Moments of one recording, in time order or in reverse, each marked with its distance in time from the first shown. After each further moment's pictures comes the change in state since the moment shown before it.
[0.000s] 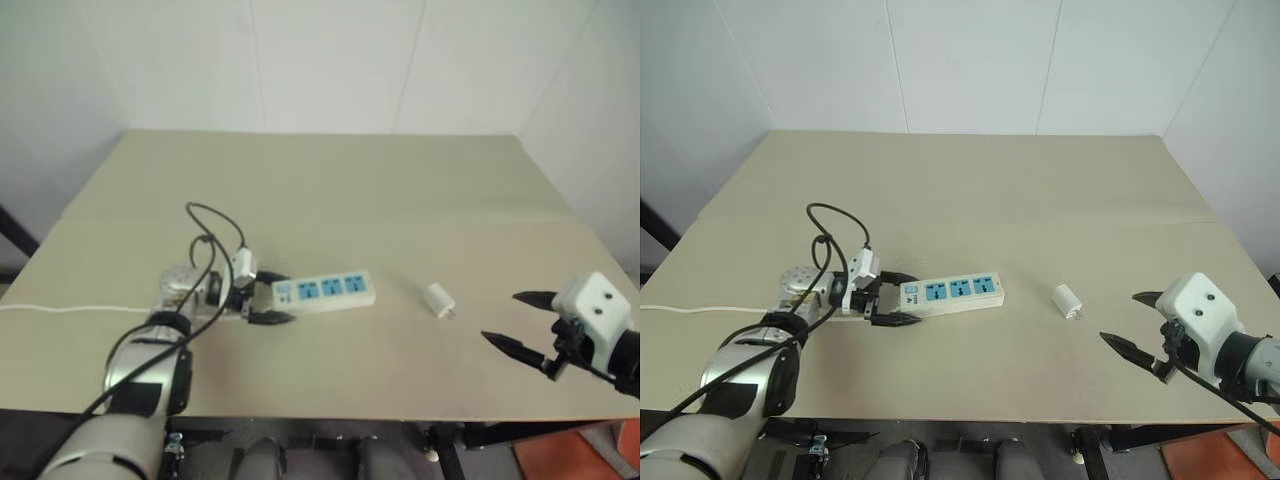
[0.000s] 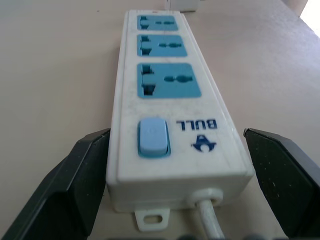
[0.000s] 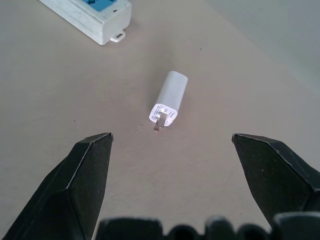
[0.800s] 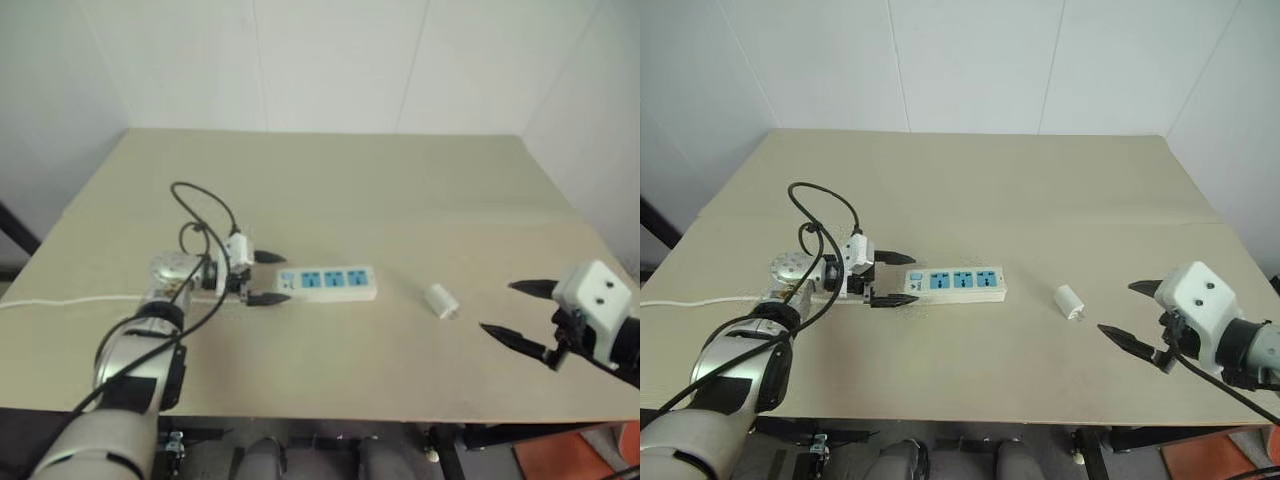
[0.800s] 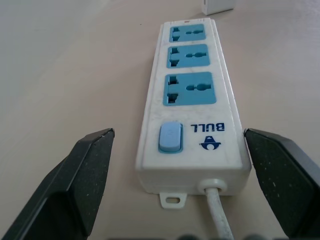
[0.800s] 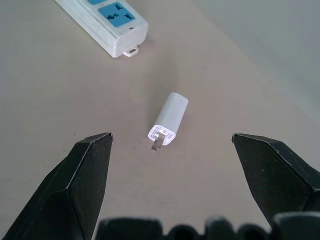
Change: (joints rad) left arm -0.056 0.041 -0.082 -0.011 -0.030 -0.074 0.160; right arm -0.048 -0.026 -0.002 0.006 -0.006 -0.004 0.047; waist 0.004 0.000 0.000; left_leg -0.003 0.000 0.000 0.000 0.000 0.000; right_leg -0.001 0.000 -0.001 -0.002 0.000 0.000
